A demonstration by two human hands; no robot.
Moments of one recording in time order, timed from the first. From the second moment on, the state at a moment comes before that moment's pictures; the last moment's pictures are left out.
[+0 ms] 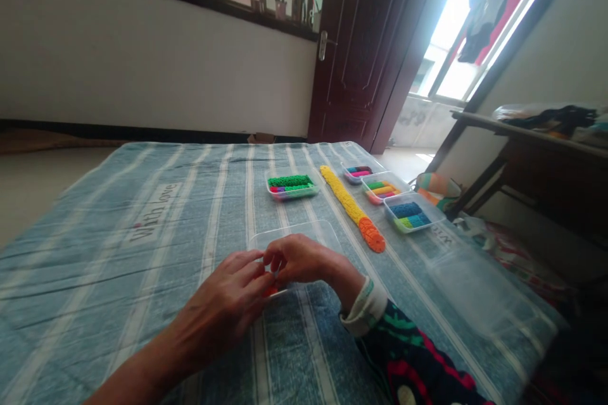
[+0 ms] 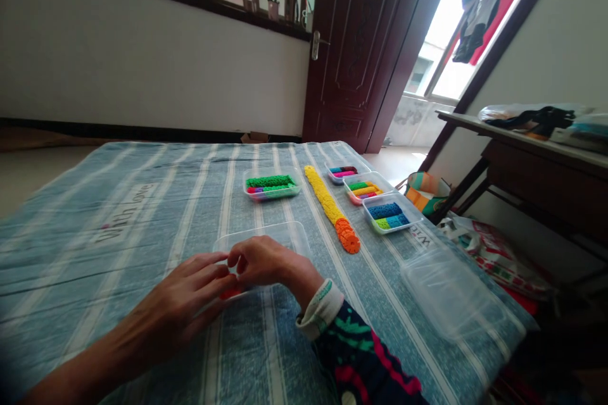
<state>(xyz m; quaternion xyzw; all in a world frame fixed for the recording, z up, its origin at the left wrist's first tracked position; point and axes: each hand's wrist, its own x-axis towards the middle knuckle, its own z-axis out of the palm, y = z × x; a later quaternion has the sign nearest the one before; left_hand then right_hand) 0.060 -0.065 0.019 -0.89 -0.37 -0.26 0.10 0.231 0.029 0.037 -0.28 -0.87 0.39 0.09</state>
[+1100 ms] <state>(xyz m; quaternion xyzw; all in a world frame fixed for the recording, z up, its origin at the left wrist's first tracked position) 0.053 -0.064 0.003 -0.88 -0.39 -0.27 0.05 0.396 0.047 0.032 -0.64 -0.76 0.06 0.06</state>
